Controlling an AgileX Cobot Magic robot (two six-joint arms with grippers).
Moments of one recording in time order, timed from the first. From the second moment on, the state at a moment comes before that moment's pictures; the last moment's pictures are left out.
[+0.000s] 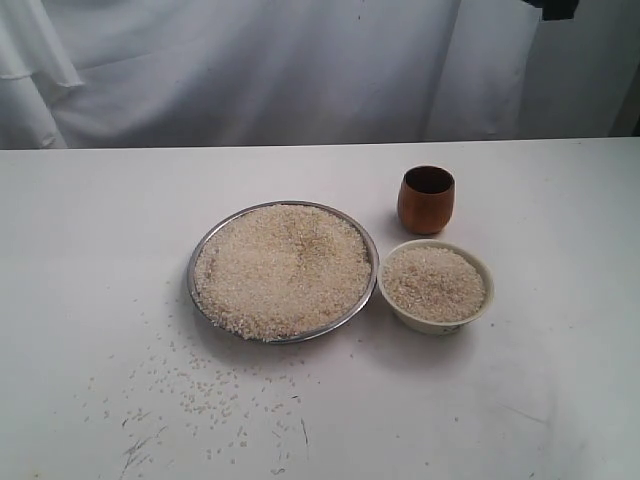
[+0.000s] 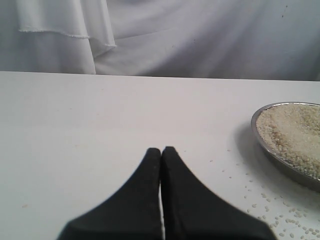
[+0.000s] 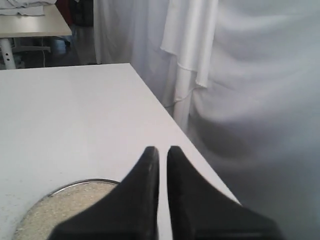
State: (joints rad) left arm 0.01 0.01 0.00 -0.04 0.29 0.01; right arm 0.02 1.86 -1.65 -1.74 -1.21 1.38
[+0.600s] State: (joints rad) left arm 0.01 0.01 0.00 -0.04 0.29 0.01; right arm 0.00 1.15 -1.23 -1.75 -0.84 1.96
